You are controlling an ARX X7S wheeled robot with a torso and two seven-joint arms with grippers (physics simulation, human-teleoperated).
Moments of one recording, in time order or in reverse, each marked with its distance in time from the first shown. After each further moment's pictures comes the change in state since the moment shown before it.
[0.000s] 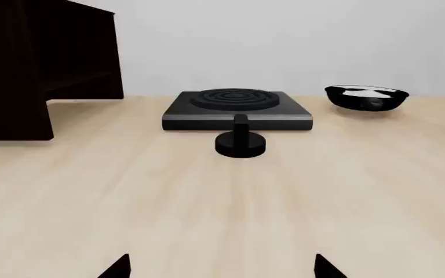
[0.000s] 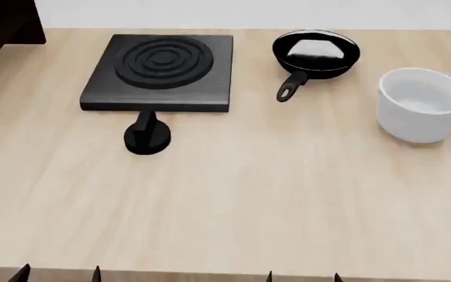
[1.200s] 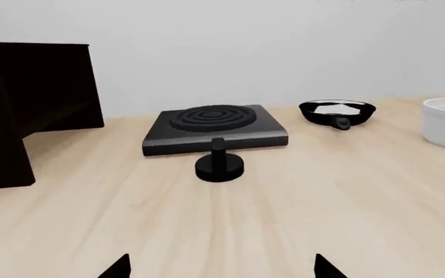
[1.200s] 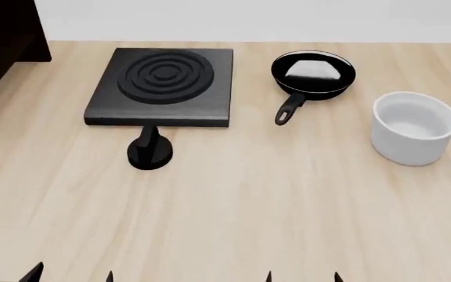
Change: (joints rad) left arm -0.001 -0.107 0.142 -0.007 -0.051 0.030 -0.069; right arm -0.002 0.099 -0.110 -0.037 0.085 0.030 0.107
